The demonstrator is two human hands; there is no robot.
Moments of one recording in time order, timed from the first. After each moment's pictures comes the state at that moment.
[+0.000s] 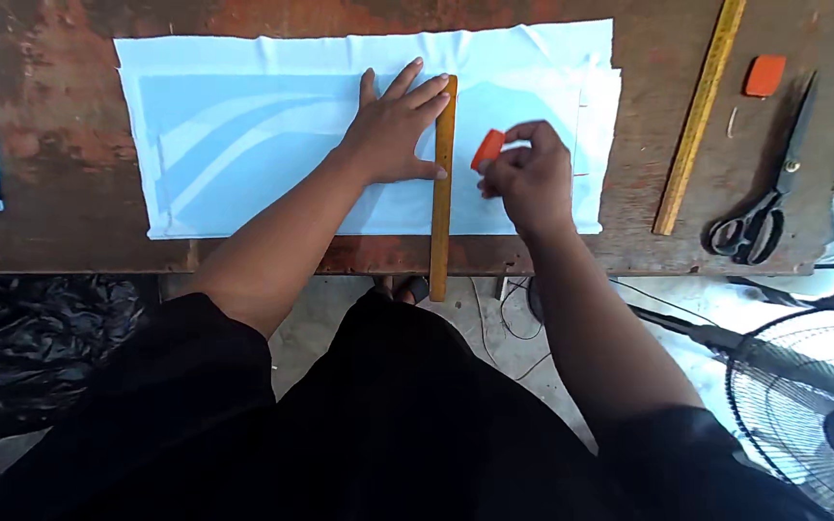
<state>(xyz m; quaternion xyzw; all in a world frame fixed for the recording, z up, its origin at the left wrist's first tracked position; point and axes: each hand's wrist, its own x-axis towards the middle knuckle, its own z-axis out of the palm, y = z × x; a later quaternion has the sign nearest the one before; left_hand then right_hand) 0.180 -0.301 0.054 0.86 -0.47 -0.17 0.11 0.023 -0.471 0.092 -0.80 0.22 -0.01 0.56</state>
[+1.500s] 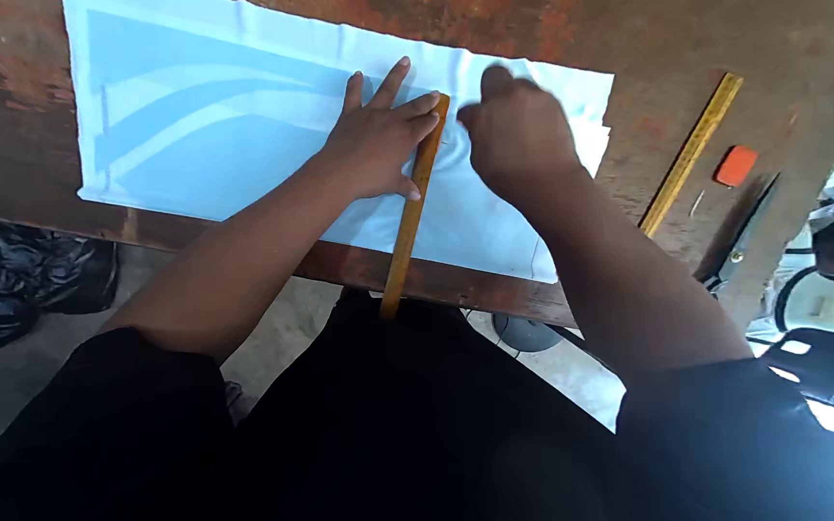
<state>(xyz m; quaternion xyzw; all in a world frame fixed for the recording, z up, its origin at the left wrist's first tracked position) 0.169 -0.324 0.084 0.89 -0.38 -0.25 0.07 0.123 -0.499 0.142 -0.98 -0.09 0.19 0.03</state>
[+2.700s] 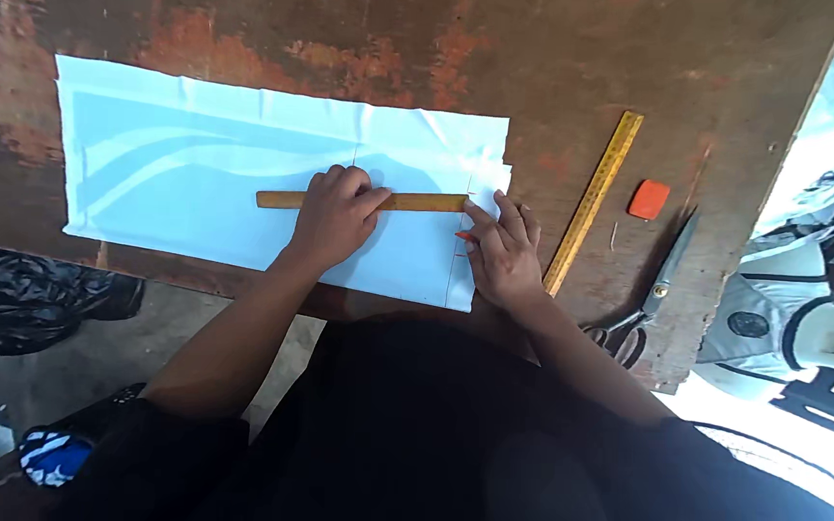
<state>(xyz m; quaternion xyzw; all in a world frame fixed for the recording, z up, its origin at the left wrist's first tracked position) 0.108 -0.384 0.065 0.92 -0.35 -0.05 0.18 -0.008 -0.665 0.034 -0.97 -0.12 -0.09 0.21</state>
